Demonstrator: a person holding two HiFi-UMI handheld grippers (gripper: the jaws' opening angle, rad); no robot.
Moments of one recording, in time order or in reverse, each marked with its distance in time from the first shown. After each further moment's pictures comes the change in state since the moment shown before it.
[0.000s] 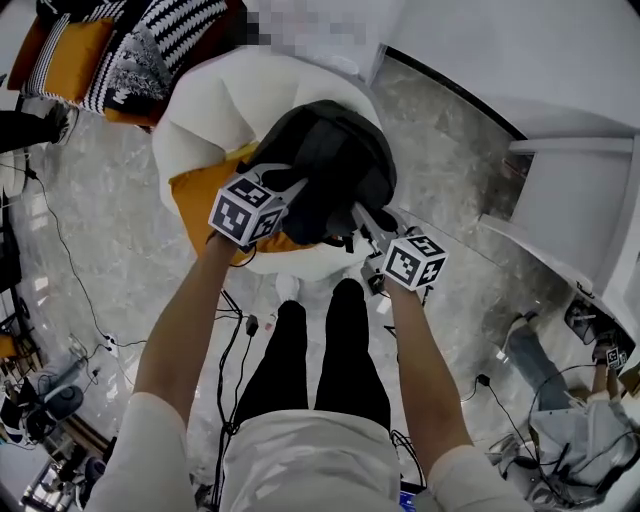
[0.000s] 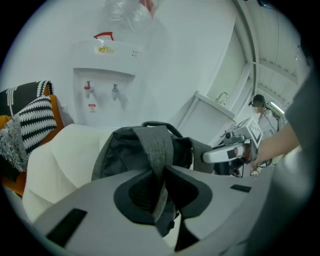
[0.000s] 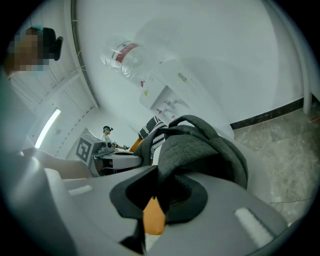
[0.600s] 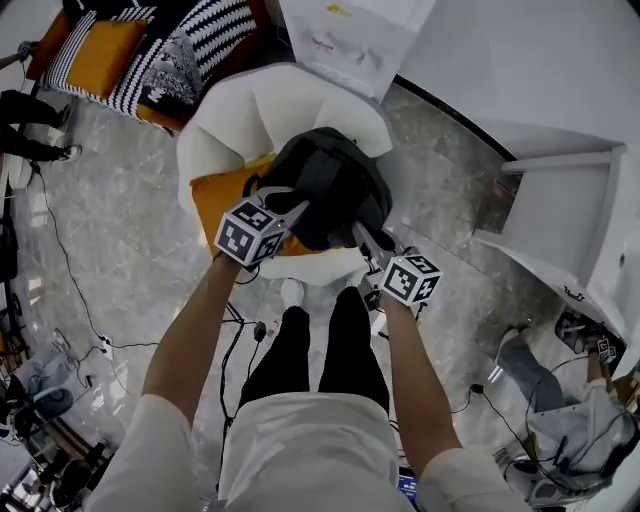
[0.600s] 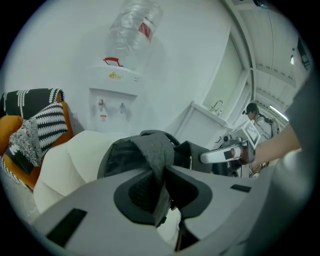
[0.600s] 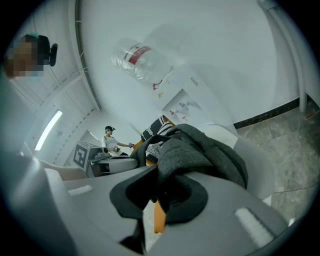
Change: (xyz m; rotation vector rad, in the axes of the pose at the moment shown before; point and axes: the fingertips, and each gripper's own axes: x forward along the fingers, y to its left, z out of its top) left arm -0.086 -0.028 -0.011 -0.012 -0.083 0.017; right arm -0.022 0.075 -0.012 0.011 -0.028 0.002
